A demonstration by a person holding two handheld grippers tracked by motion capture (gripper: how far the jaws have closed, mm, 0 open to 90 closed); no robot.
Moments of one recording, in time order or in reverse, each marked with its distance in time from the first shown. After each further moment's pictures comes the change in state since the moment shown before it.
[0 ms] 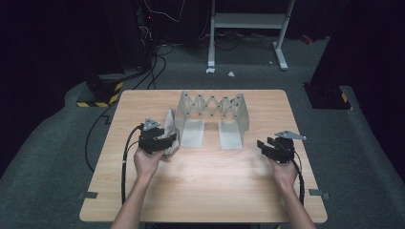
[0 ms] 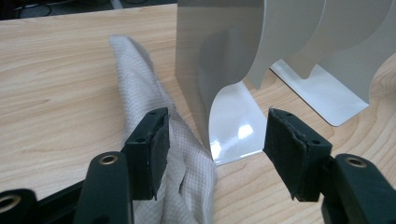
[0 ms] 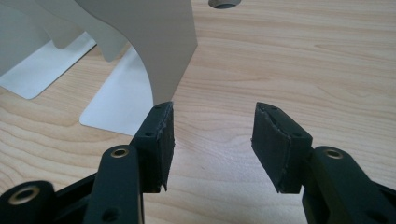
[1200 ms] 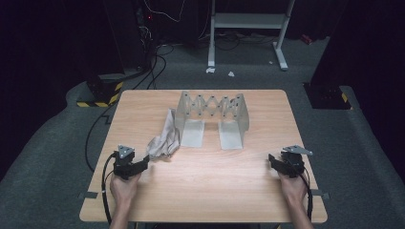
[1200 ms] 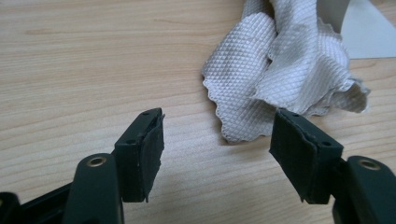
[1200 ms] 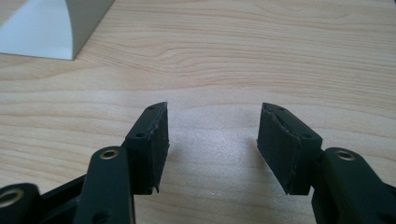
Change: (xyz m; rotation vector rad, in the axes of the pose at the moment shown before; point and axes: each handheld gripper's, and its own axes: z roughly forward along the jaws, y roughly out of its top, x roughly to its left) left arm 0.047 -0.094 -0.038 0.065 0.246 -0.072; right arm -0.022 -0.051 -0.010 0.085 -0.167 -0.009
